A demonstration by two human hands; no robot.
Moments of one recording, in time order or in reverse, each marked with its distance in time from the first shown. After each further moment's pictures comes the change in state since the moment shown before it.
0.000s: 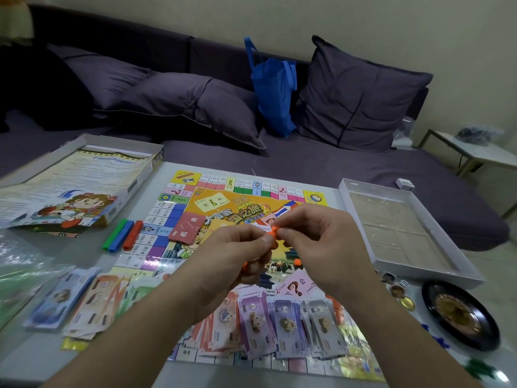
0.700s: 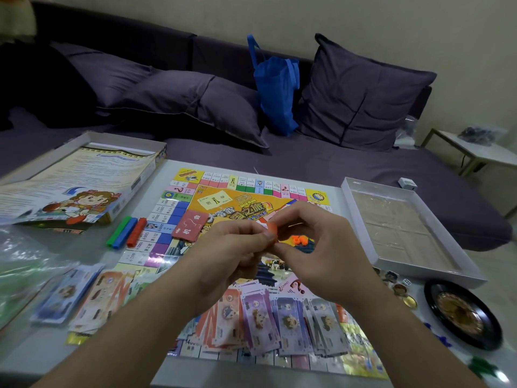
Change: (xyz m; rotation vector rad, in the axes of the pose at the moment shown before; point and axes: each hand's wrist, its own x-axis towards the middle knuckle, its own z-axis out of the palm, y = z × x) left_hand 0.001 0.002 -0.008 -0.025 0.012 -0.013; right_hand -0.003 -0.005 -0.001 -0.069 -0.161 -0.179
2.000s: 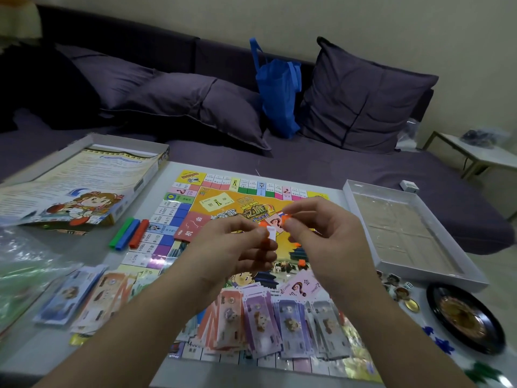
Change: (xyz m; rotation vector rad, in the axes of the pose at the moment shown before) left_hand -0.003 0.009 0.003 -0.027 0.163 0.021; right_hand 0.001 -0.008 0.009 0.181 0.277 0.253
